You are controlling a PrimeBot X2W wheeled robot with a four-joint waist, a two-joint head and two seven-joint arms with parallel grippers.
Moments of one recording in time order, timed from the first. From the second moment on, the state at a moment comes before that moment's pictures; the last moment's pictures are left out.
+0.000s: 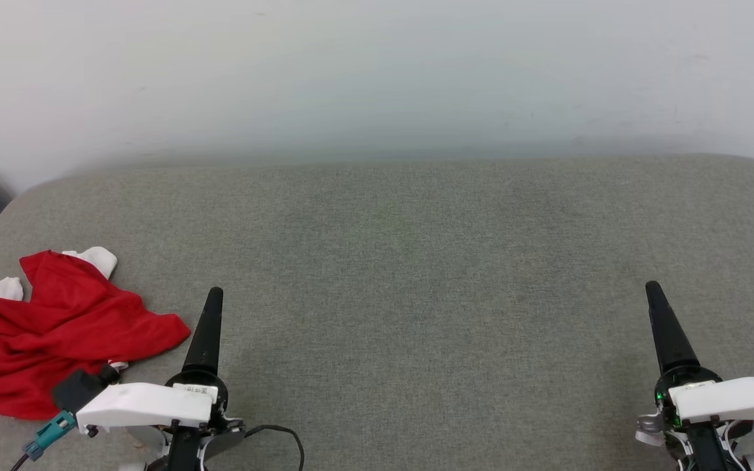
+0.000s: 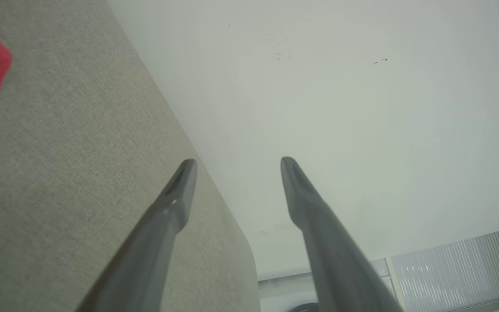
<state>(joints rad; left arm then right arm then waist) -0.09 0.05 0.00 0.17 -1.32 -0.13 -0.01 -0.07 -0.06 -0.05 0.19 1.26 0.13 -0.01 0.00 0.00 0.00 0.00</state>
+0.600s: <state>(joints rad) -0.09 0.05 -0.04 0.14 -0.77 -0.13 -0.08 -0.08 -0.07 0.00 0.18 0.72 0.13 -0.05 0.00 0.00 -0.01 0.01</state>
